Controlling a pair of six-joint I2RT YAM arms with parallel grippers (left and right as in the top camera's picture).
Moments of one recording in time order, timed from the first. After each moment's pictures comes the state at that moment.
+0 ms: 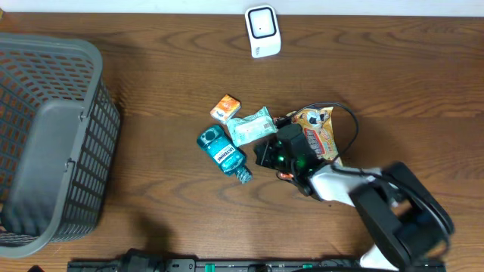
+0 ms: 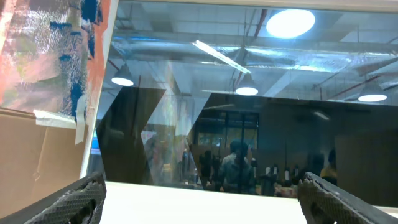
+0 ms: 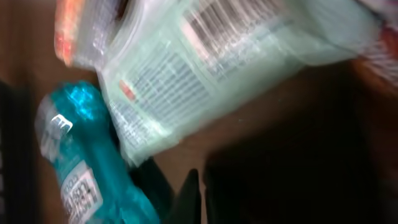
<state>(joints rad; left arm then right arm) -0.24 0.01 1.11 -0.44 -0.23 0.06 0.58 1.77 0.62 0.35 -0.22 0.88</state>
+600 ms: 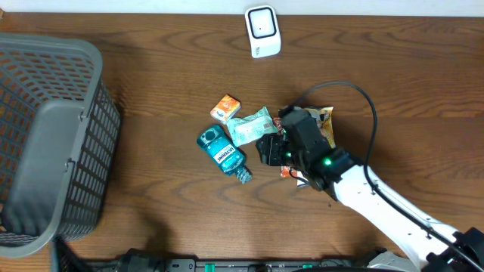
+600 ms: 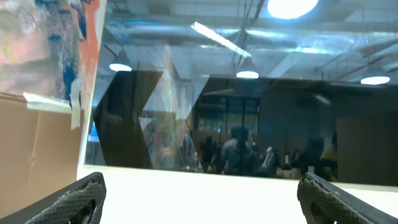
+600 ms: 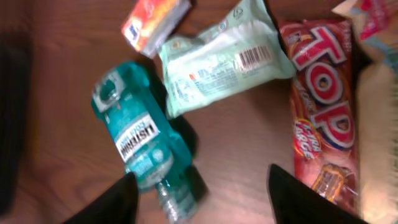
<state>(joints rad) -0.24 0.01 1.01 -0.42 -0.23 0.06 0.62 1.41 0.88 -0.38 -0.08 0.64</state>
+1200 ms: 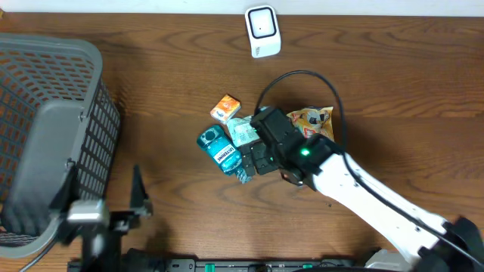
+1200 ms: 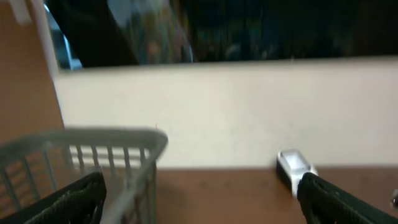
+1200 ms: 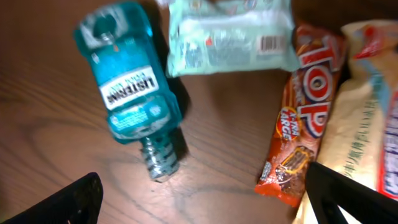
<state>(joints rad) -0.24 0.01 0.60 -0.44 -0.23 0.06 0.75 1.53 1.11 -0.70 0.04 0.40</state>
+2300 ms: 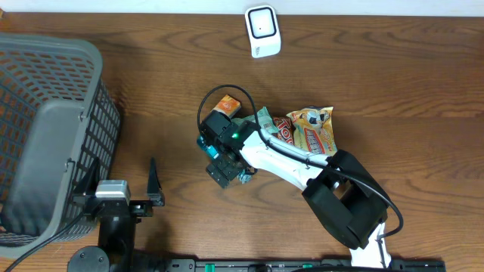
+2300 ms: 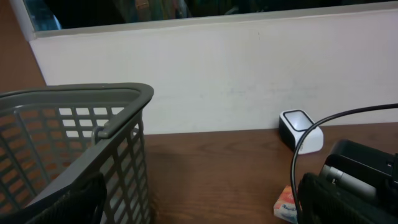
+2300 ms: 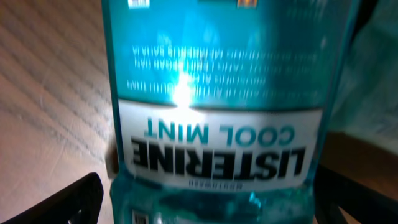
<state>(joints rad) -0.24 0.01 0.46 -0.42 -0.23 0.06 0.86 2.07 1.41 -0.73 -0.04 0.10</state>
